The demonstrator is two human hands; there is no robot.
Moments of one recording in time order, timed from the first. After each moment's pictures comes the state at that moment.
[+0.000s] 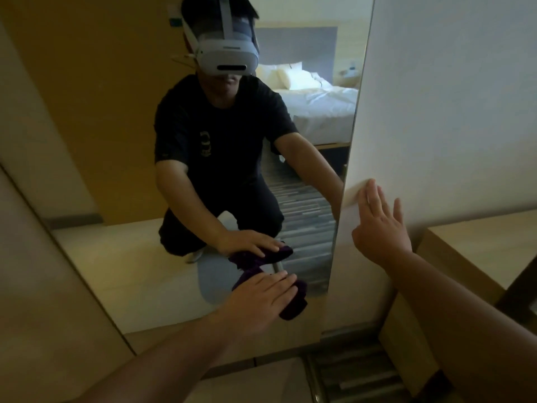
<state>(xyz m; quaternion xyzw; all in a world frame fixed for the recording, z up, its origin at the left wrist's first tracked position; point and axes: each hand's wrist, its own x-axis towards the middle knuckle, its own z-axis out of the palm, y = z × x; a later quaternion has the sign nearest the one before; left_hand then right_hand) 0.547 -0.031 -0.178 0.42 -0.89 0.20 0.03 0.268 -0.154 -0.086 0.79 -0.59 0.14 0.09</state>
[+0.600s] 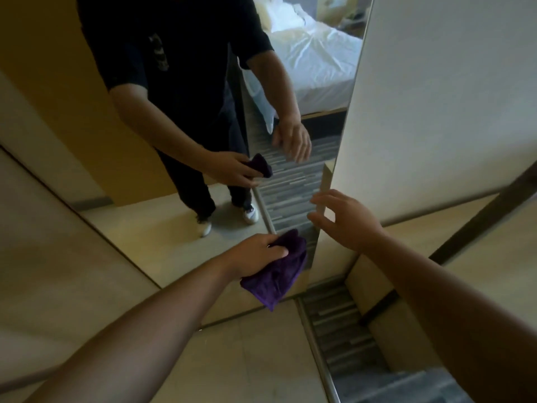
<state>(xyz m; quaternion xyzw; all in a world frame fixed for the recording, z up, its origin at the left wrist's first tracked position) 0.549 0.013 0.192 0.56 -0.60 -0.53 0.19 0.319 -0.038 0.231 0.83 -0.49 0.18 -0.18</state>
